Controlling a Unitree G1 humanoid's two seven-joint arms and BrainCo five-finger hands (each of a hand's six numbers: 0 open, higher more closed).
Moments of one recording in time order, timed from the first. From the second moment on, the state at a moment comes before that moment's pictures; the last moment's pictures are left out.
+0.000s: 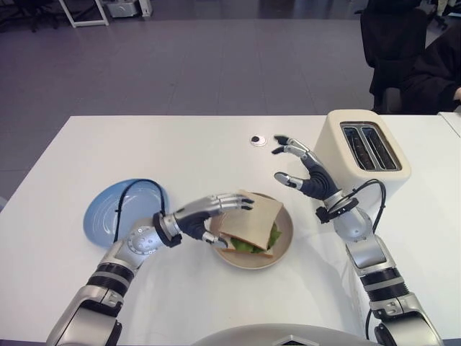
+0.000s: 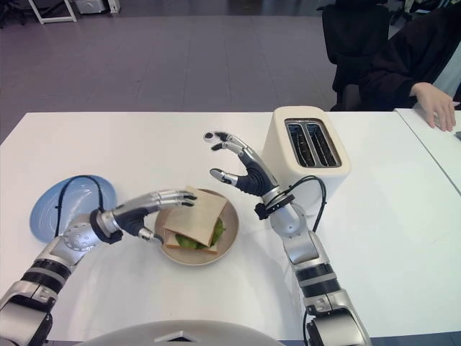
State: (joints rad) left arm -0.25 0.62 -0.29 0.43 -0.02 -1.08 -0.42; right arm -0.18 -0.30 0.22 0.01 -0.18 -0.44 0.19
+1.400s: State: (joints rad) left arm -0.37 0.42 -0.17 0.68 0.10 -1.04 -0.21; right arm -0.33 -0.21 0.27 0.42 -0.35 -0.53 -0.02
